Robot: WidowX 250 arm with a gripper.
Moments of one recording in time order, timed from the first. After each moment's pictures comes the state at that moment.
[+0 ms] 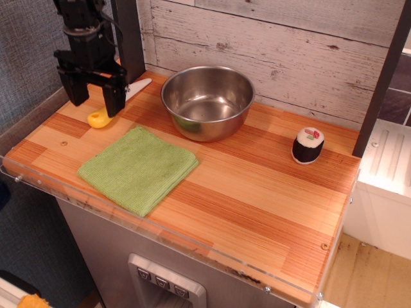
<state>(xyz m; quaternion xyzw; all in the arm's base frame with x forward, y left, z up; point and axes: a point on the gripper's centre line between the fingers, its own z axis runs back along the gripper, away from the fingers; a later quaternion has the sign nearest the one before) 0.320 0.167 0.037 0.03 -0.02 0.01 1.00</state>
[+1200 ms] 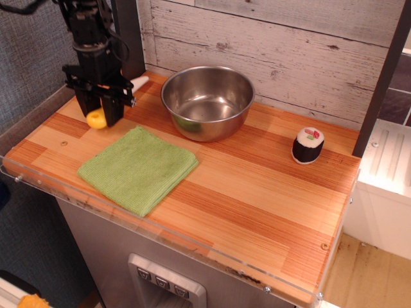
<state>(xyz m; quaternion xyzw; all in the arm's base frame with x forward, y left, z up) 0.319 0.162 0.029 0.03 -0.02 0.01 1.00</state>
